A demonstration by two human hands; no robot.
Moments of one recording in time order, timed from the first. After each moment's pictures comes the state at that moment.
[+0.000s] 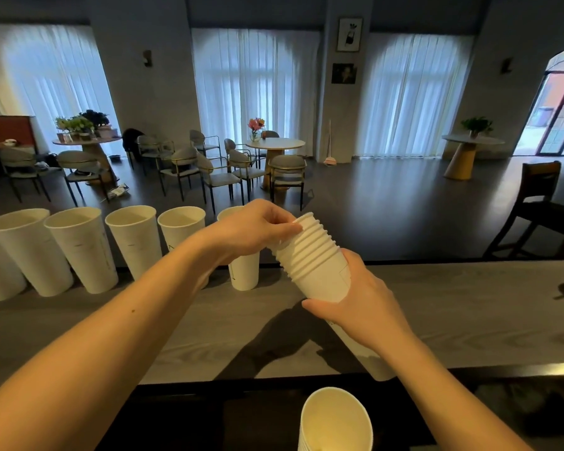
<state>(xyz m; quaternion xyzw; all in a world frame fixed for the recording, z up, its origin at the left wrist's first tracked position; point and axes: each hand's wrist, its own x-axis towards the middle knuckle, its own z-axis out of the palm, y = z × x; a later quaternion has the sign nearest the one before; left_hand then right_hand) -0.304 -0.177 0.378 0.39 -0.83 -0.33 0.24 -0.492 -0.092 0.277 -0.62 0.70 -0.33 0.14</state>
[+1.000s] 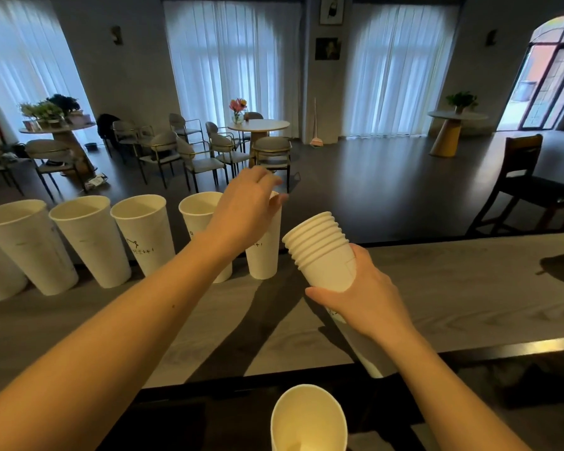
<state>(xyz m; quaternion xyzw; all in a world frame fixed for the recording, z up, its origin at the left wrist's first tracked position) -0.367 -0.234 0.332 0.40 -0.85 0.08 0.32 -0.534 -0.095 0.252 -0.55 0.74 -0.35 0.17</state>
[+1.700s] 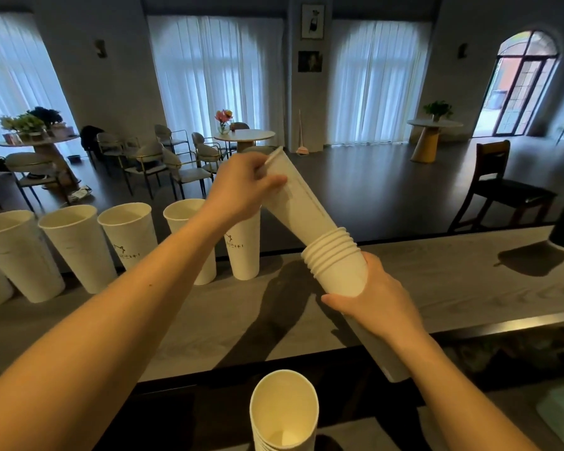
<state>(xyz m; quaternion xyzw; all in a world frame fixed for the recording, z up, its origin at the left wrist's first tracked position) -0.388 -0.189 0.388 0.40 -0.81 -0.14 0.40 -0.568 -0.049 0.260 -0.51 0.78 -0.32 0.15</state>
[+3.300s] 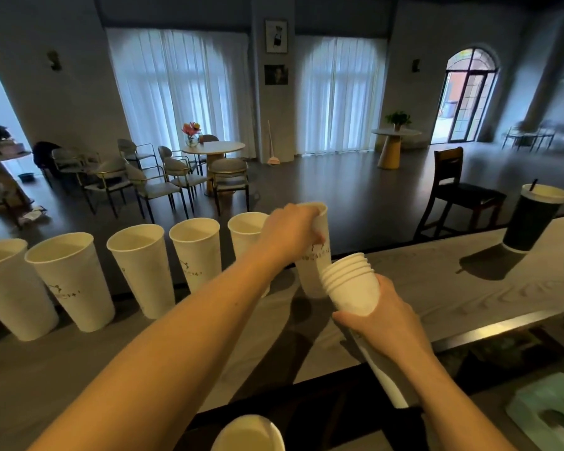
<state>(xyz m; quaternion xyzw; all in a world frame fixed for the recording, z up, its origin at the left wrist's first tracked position) -0.514 -0.186 0.349 0.35 -0.91 -0.06 0.23 -0.633 -0.041 0.245 -0.41 0.82 -0.37 0.16</state>
